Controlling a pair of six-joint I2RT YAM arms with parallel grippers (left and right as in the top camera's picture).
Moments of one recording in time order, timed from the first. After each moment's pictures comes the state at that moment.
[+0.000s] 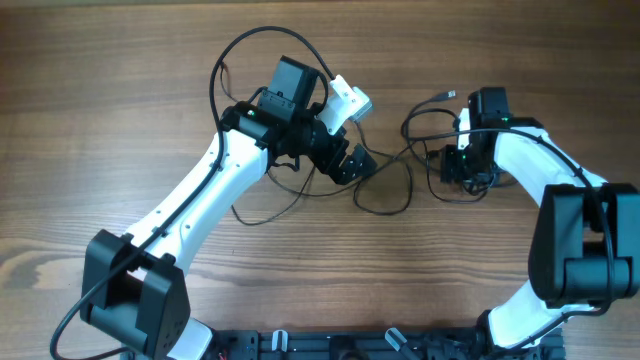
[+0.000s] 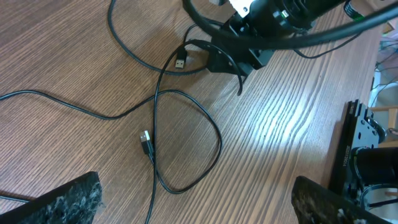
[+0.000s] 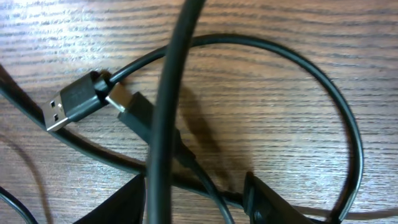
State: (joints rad) left arm -0.49 1.69 1.34 -0.66 0.61 0.22; right arm 0.02 1.83 1.05 -0.68 -0.03 0.07
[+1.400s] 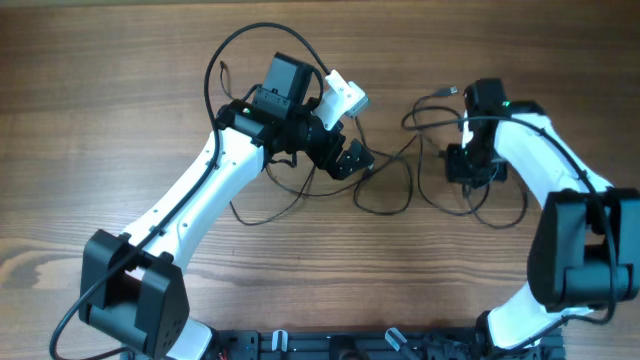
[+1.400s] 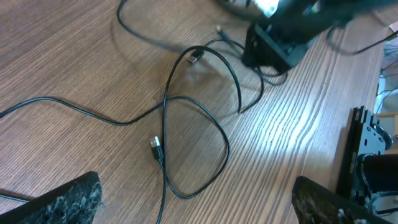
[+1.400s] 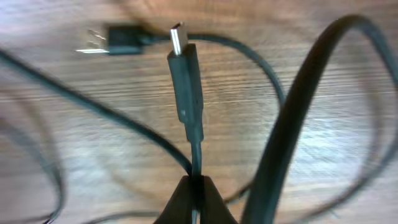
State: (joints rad) left arm -0.47 1.69 1.34 -0.64 0.61 0.23; right arm 0.04 1.80 1.21 -0.98 0.06 0.14
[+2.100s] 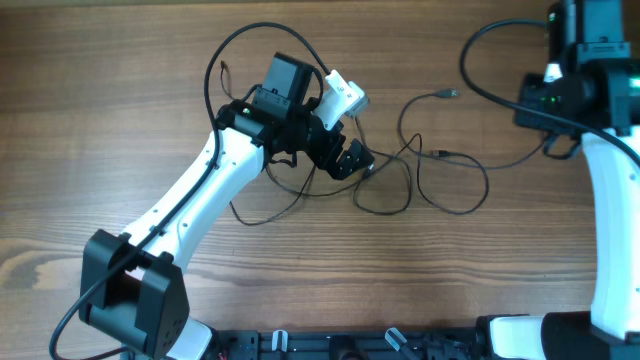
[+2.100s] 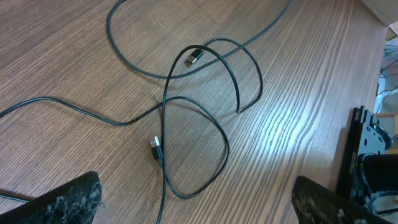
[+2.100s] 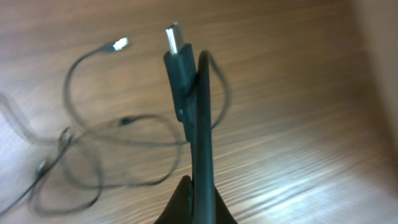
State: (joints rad) left arm -0.47 1.69 1.34 -0.64 0.61 0.23; right arm 0.04 1.55 1.88 -1.48 0.35 0.25
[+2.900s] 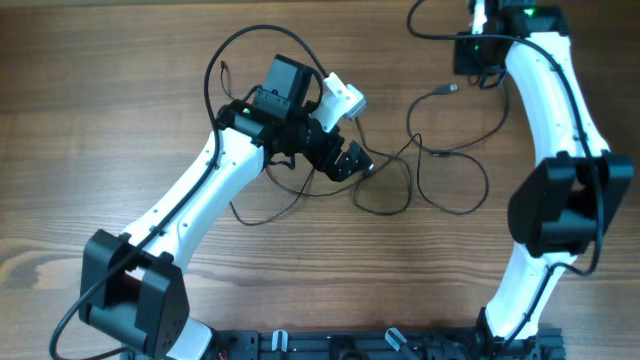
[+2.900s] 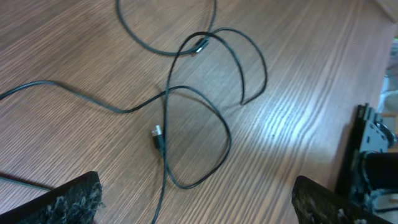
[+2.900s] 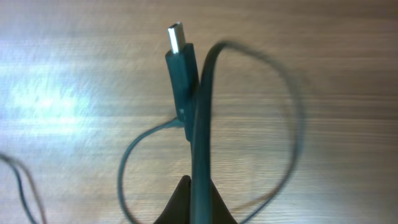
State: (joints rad) left arm -0.47 1.69 1.34 -0.67 0.58 0.21; right arm 0.04 2.11 1.95 -1.01 0.04 0.04
